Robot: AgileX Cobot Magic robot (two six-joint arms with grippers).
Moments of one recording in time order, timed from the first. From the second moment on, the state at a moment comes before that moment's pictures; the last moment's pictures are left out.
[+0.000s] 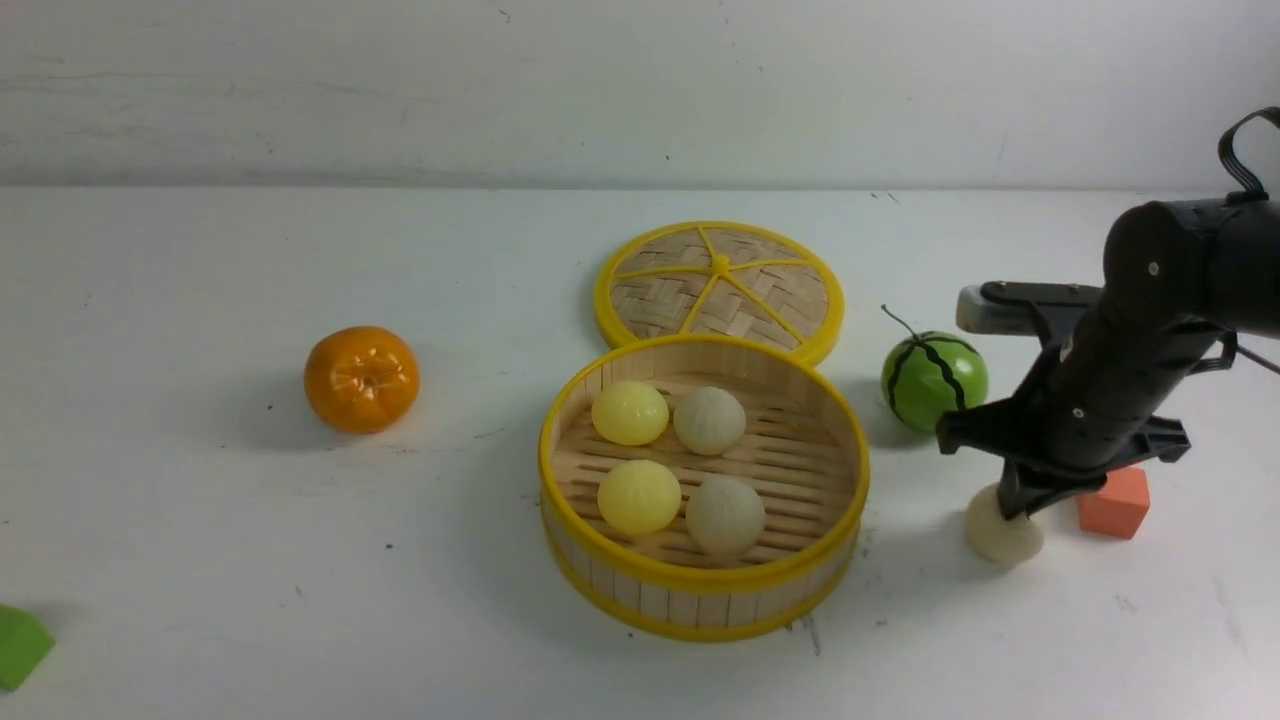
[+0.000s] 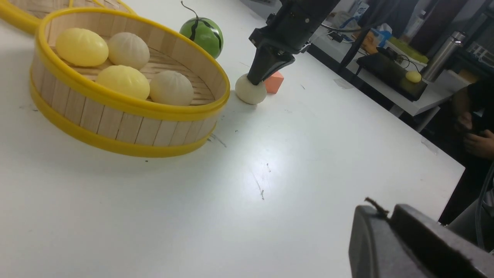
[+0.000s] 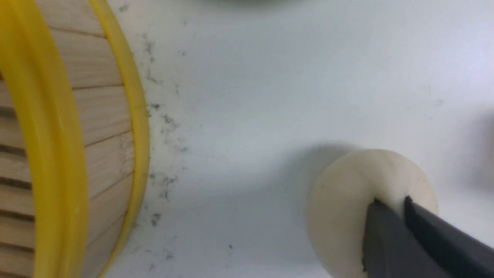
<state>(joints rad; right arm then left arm) 0.16 1.87 -1.32 0.09 0.82 0.13 -0.72 0.07 -0.13 -0.55 0.30 0.12</state>
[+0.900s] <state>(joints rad) 0.36 1.98 -1.51 0.34 0.72 -0.05 -0.72 0.07 -0.13 -0.55 0.30 0.12</state>
